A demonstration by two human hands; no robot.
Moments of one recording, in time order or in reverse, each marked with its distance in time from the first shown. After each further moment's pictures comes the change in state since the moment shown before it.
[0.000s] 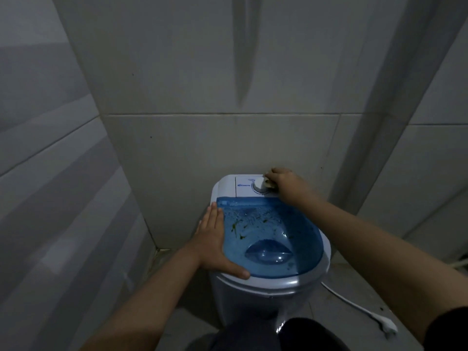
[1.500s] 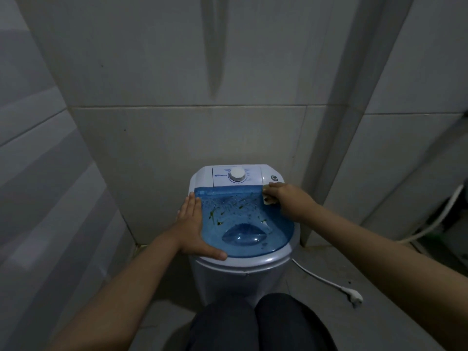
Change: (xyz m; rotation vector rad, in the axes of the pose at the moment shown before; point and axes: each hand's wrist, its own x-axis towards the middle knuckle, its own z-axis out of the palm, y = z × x) left_hand 0.000 0.004 -0.003 0.022 -0.023 -0.001; right_hand -0.096 0.013 -0.015 -0.069 -0.091 -0.046
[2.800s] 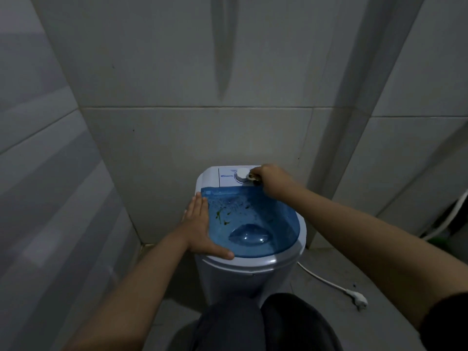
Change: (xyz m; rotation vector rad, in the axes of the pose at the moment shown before) left_hand -0.005 0.004 -0.002 0.000 0.001 -0.014; right_hand 0.057 -0.031 -0.019 0.091 0.064 0.122
